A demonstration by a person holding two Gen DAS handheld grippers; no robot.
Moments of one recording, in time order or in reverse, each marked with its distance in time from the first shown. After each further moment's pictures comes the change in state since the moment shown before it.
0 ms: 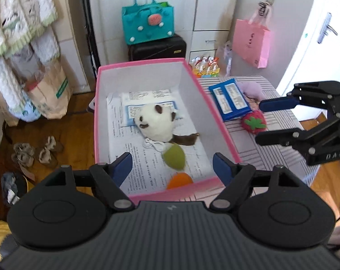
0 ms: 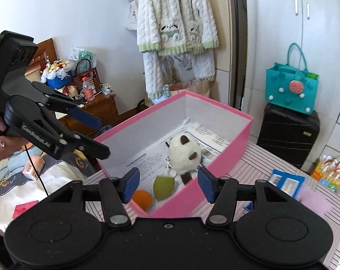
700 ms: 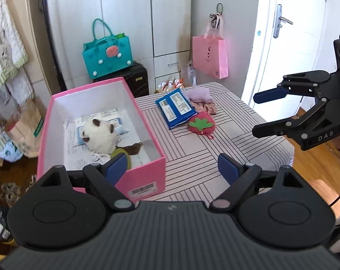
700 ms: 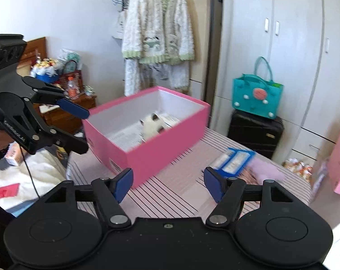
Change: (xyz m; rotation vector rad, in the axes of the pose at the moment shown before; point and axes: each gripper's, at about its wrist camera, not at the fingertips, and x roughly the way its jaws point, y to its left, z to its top) left arm -0.007 -0.096 -0.054 0.165 -0.187 -0.082; right arm -0.090 -0.006 -0.086 -0.050 -0.085 -0.154
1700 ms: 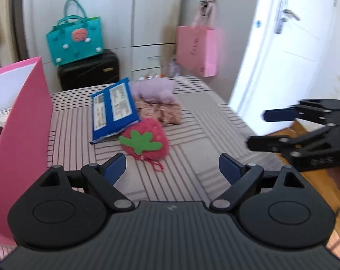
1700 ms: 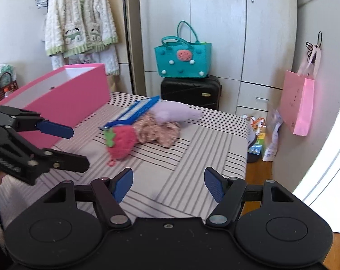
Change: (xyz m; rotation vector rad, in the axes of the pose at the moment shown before) left arm 0.185 -0.090 0.018 -0.096 0.003 -0.041; right arm 0.021 -0.133 -0.108 0.235 0.047 -0.246
